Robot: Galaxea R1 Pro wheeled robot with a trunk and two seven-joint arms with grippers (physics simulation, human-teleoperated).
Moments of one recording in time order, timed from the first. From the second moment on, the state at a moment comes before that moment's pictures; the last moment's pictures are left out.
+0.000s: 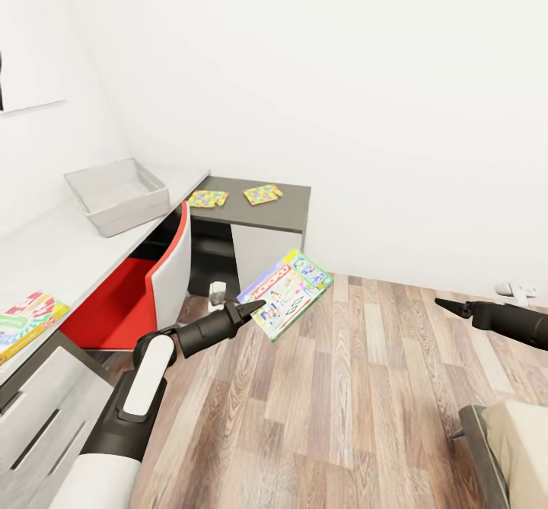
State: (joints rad) left arm -0.54 -0.08 0.00 -1.30 0.91 0.92 -0.39; right arm -0.48 -0.42 -0.47 -1.61 -0.12 1.03 0.83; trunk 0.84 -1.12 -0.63
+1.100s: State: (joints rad) left arm -0.55 -0.08 0.00 -1.30 0.91 0.91 -0.39; right arm -0.48 -0.42 -0.47 -1.61 -0.12 1.03 0.83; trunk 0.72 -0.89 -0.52
